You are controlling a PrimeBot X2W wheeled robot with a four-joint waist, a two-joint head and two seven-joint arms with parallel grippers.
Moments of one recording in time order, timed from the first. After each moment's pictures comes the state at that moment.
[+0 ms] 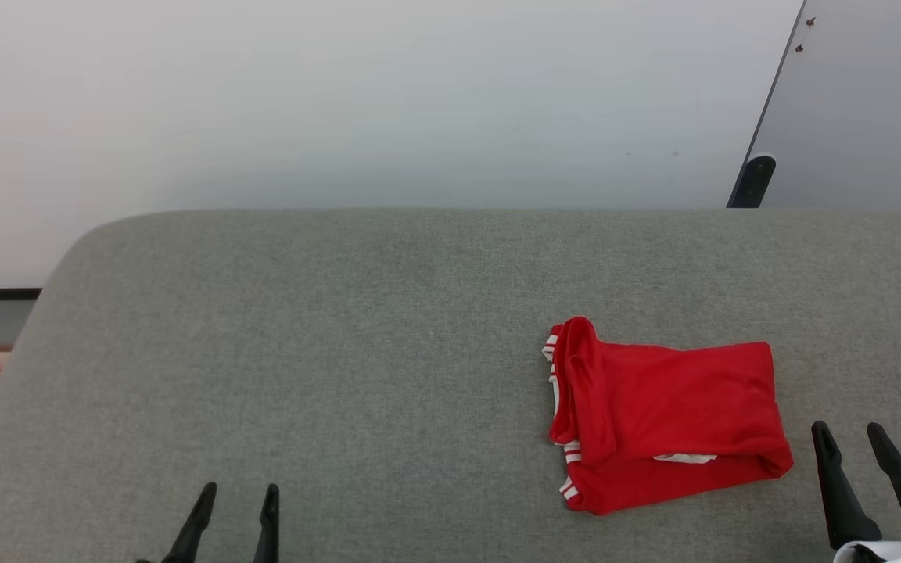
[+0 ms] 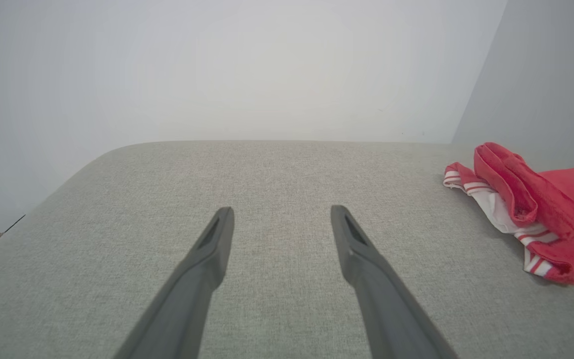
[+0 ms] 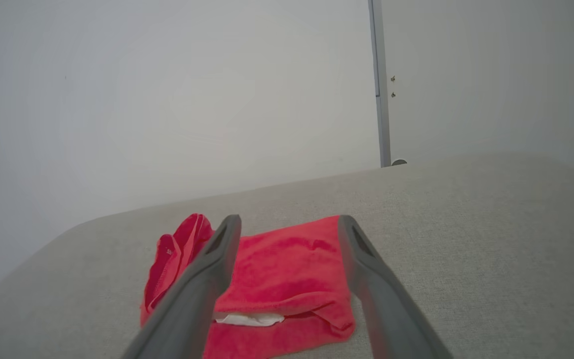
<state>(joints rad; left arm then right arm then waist) 0.18 0.13 0.00 0.08 -0.17 -0.10 -0.26 0.12 -0.26 0.00 0.01 0.53 0.13 -0.15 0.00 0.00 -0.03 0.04</state>
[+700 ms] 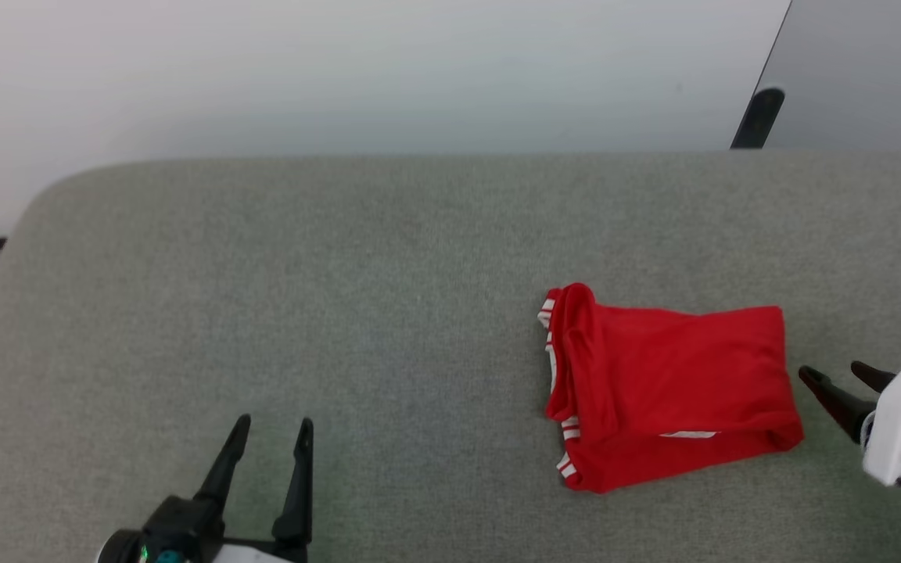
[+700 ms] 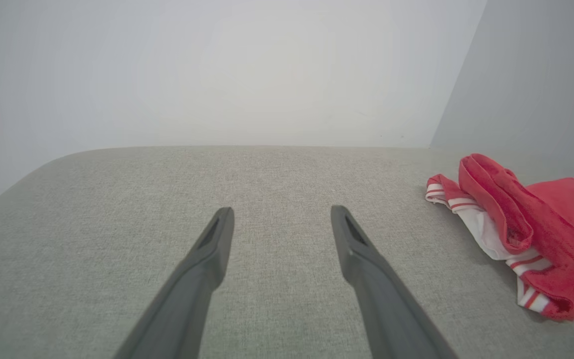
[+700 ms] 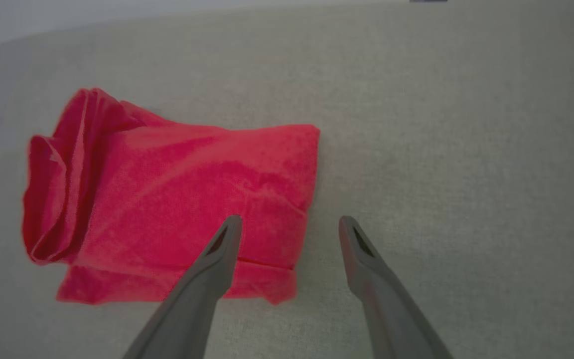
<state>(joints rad) 0.05 0.11 -0.05 0.10 -0.17 -0.09 -0.26 -0.27 -0.48 0.11 0.17 0.66 0.13 0.56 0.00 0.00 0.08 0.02</state>
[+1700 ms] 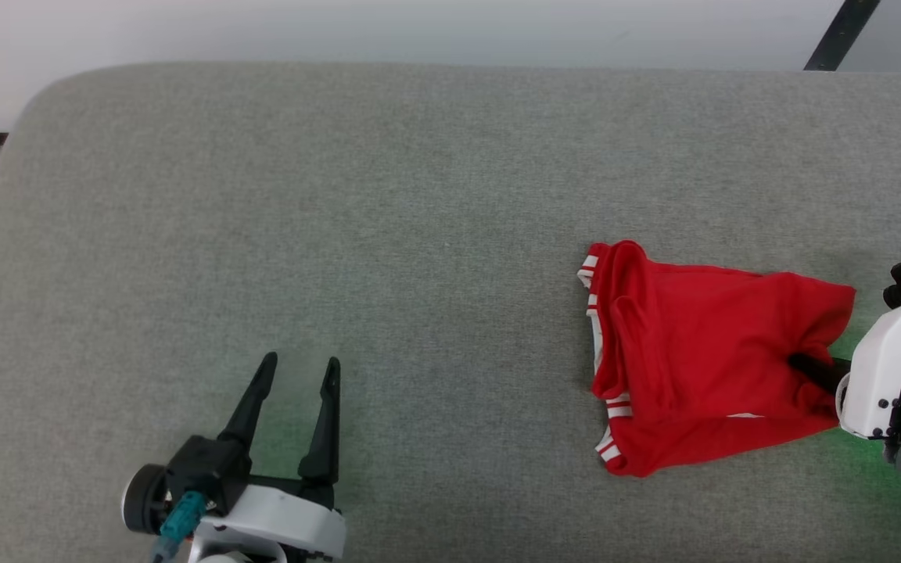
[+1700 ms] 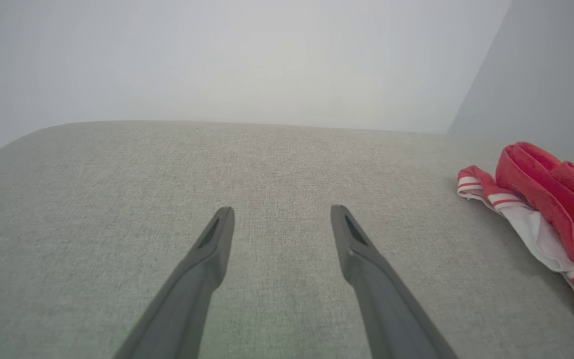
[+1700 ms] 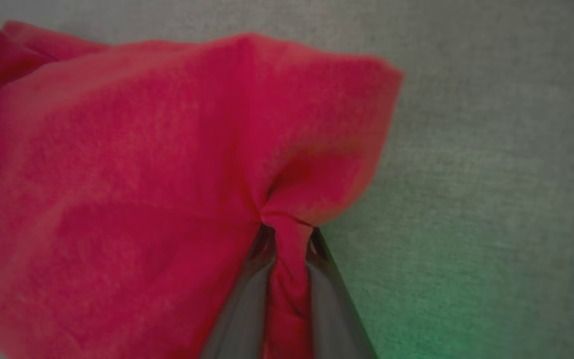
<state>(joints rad) -0.09 0.07 -0.07 0.14 -0.16 -0.11 -0.26 -0.50 -0.46 0.21 0.47 0.77 0.13 0.71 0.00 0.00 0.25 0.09</state>
